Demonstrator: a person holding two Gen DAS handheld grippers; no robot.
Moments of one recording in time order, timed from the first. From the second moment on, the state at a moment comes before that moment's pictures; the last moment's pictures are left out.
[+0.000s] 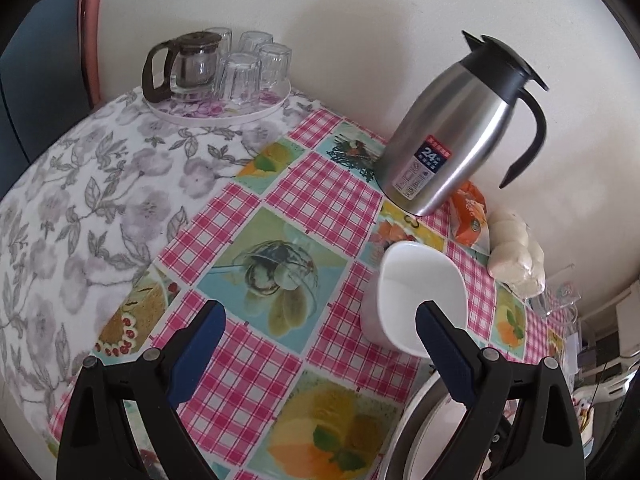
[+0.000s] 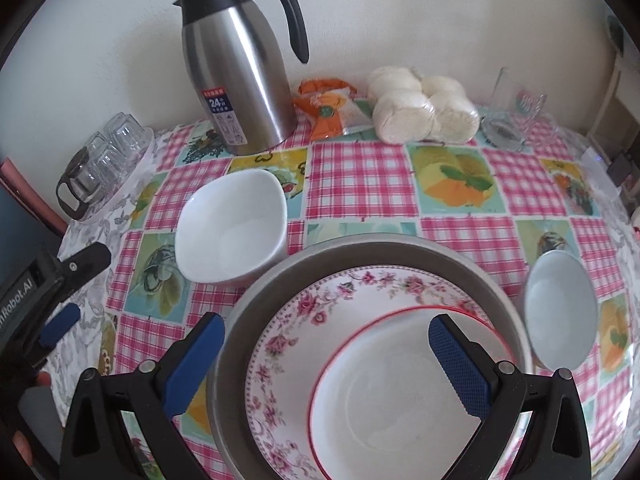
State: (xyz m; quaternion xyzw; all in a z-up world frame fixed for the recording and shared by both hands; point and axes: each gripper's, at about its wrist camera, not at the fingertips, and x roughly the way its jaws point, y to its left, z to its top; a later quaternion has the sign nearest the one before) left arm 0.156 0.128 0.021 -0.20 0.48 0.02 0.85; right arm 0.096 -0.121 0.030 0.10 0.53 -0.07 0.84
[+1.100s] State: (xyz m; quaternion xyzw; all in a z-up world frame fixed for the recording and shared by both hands) left arm 0.216 0.094 -0.038 -0.24 0.54 -0.04 0.80; right arm 0.193 -0.114 -0.002 0.02 0.56 -0.10 0.82
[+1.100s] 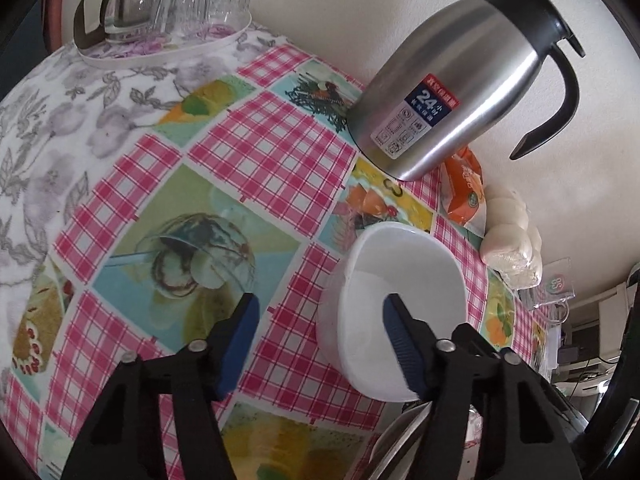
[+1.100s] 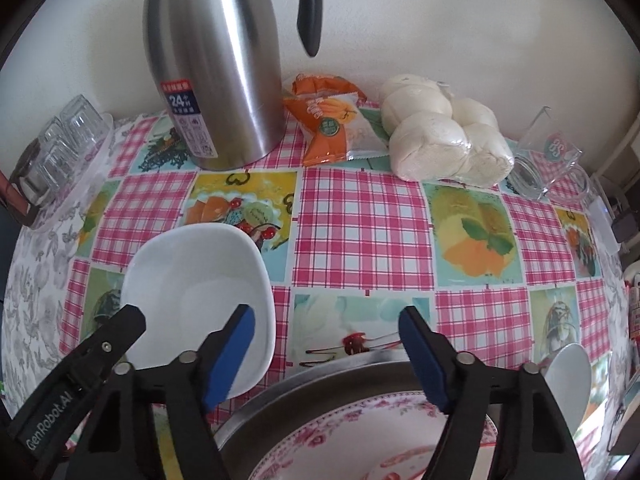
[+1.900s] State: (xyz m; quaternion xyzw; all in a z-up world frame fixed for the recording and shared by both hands) left arm 0.230 0.087 -0.068 -0.27 0.55 -0.06 0.79; right arm 0.218 -0.097 -0.031 0.04 0.60 -0.07 0.80
